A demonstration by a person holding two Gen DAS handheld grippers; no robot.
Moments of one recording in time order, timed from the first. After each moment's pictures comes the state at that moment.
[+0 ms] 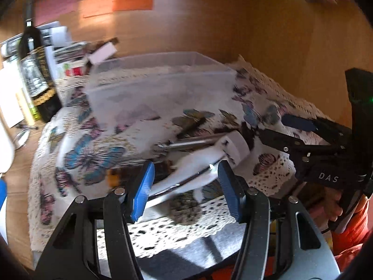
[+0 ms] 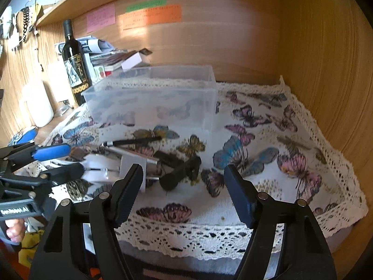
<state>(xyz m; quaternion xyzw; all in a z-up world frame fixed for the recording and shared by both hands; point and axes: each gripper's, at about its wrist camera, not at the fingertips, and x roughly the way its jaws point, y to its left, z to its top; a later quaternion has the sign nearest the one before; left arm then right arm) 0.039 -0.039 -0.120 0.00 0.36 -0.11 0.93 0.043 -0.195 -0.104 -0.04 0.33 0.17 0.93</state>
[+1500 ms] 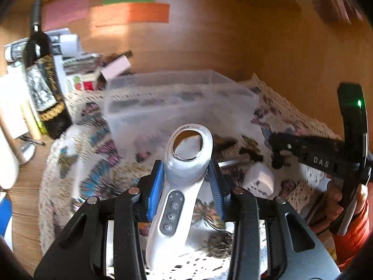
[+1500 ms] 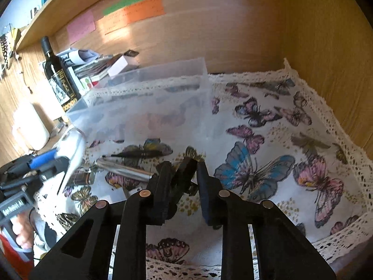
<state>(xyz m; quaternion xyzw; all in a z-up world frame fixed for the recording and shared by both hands) 0.063 -0.004 -0.105 -0.02 0.30 -0.08 0.95 0.088 -0.198 -0.108 0.02 0.36 0.17 0.92</state>
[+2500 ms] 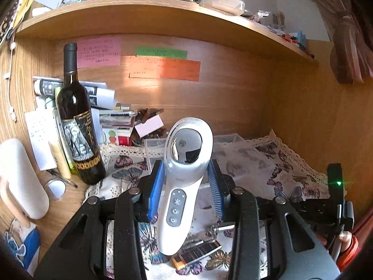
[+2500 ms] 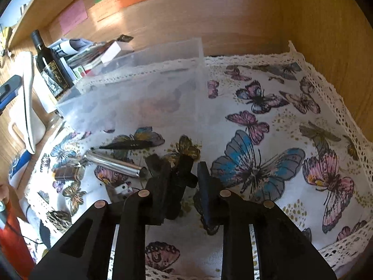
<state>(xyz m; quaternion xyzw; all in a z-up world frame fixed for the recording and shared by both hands) 0.067 0.037 -0.033 -0.04 0.19 -0.03 0.98 0.105 -0.201 -0.123 0.03 0.40 0.18 0.90</state>
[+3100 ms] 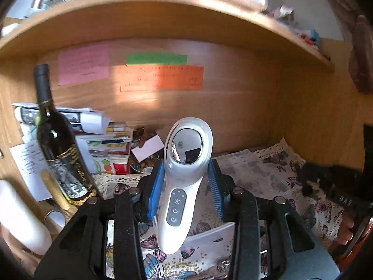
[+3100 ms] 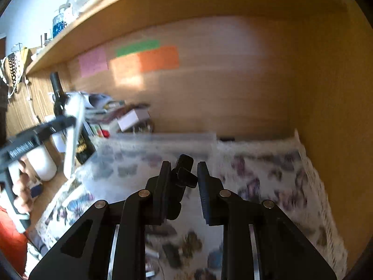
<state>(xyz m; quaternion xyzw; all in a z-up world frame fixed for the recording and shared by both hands) 0.143 0.038 -0.009 -0.01 0.21 -0.03 0.98 0.134 -0.182 -0.023 0.00 0.26 0.20 0.94</state>
